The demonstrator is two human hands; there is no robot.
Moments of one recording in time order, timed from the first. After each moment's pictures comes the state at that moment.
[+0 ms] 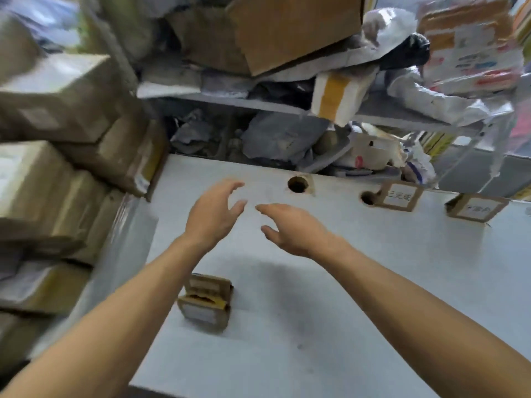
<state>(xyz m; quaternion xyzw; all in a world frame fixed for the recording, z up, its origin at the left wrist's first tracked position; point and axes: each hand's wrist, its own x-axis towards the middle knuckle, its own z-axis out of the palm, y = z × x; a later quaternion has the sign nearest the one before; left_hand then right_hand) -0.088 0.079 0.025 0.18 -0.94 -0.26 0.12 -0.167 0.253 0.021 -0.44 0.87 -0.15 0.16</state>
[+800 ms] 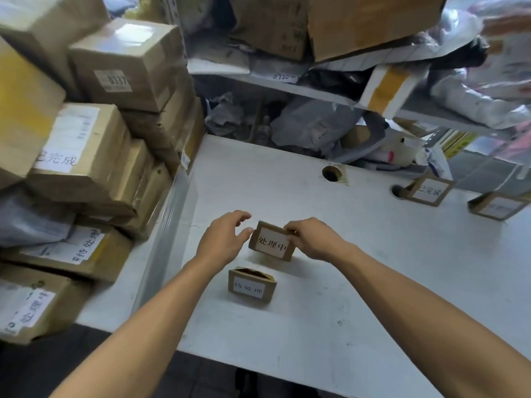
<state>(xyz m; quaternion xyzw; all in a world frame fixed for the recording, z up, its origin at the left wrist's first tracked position) 0.033 0.011 -0.033 0.24 -0.90 -0.37 0.01 -0.097 0.202 -0.021 -0.39 0.88 -0.09 0.26</state>
